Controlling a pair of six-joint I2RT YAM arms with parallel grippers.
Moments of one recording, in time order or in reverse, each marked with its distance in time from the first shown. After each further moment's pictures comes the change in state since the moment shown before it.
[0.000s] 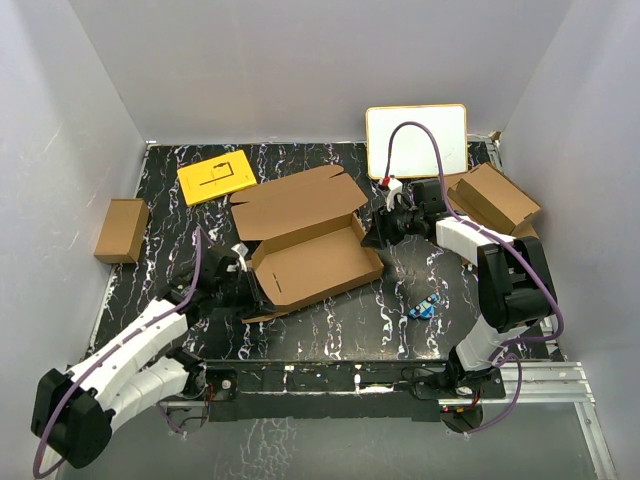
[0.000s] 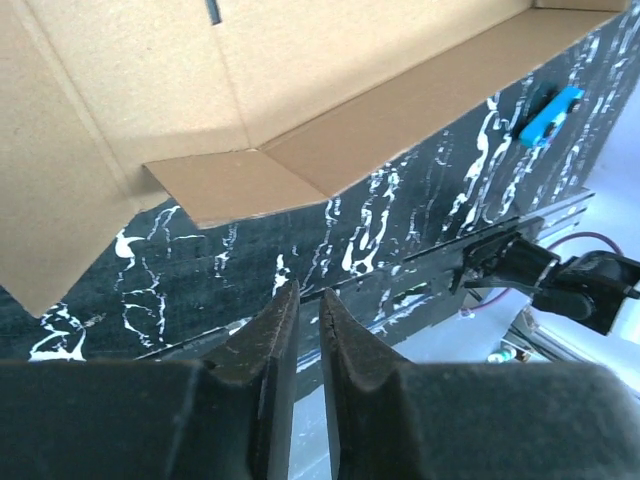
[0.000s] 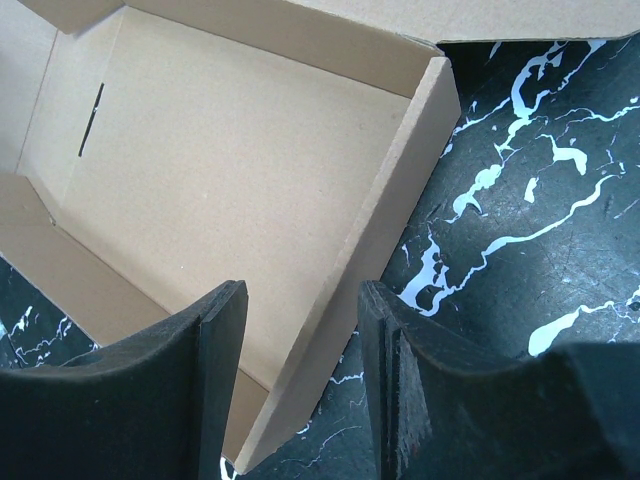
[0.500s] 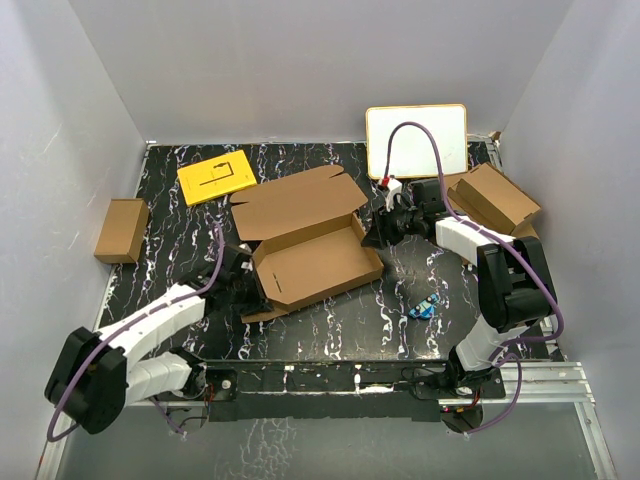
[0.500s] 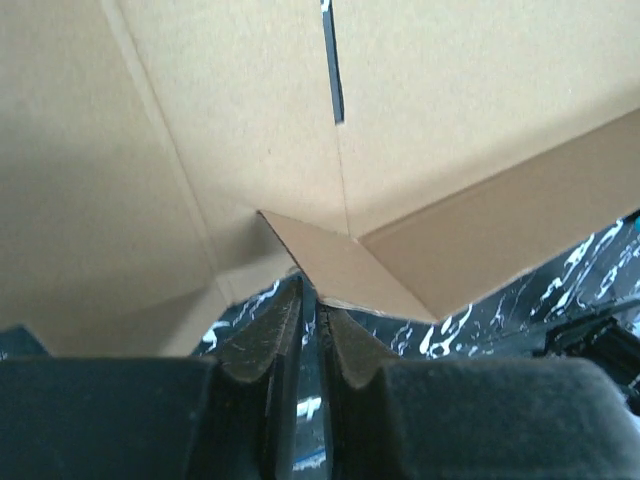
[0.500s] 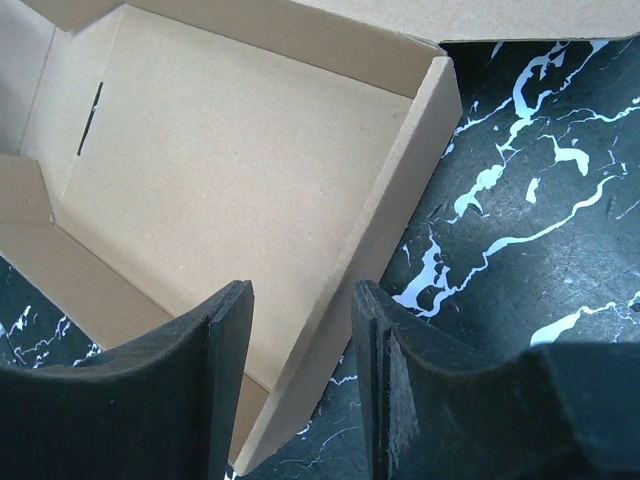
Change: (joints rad) left arm -0.012 0.203 -0.039 0.110 -0.157 0.044; right arm 0.002 0.000 0.000 -0.001 0.002 -0.003
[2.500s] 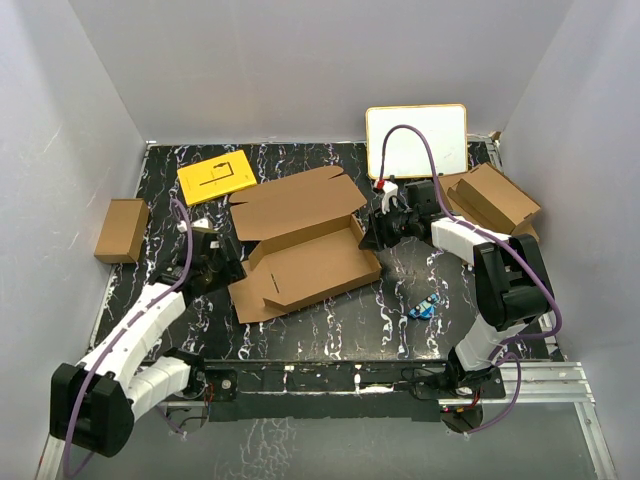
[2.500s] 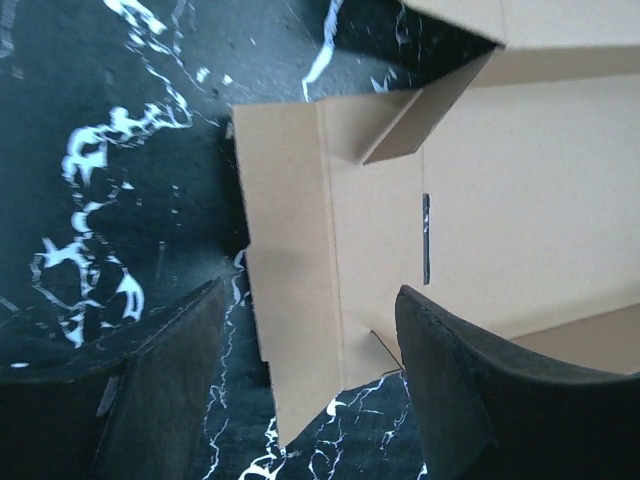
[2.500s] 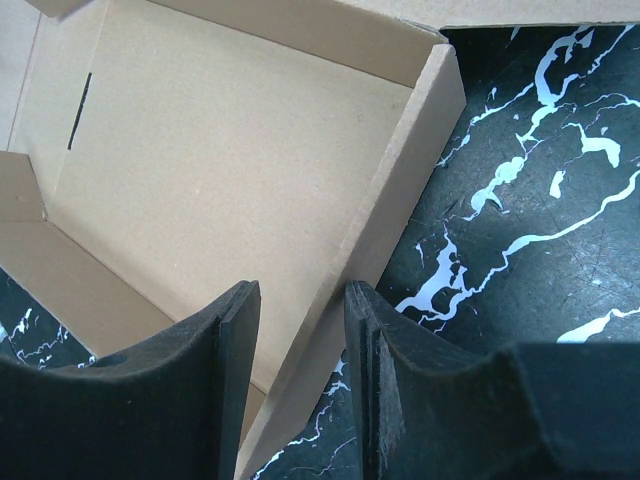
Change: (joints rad) left arm 0.244 -0.102 0.135 -0.108 -0.288 0.247; right arm 0.033 0.016 0.000 -0.005 0.031 0.024
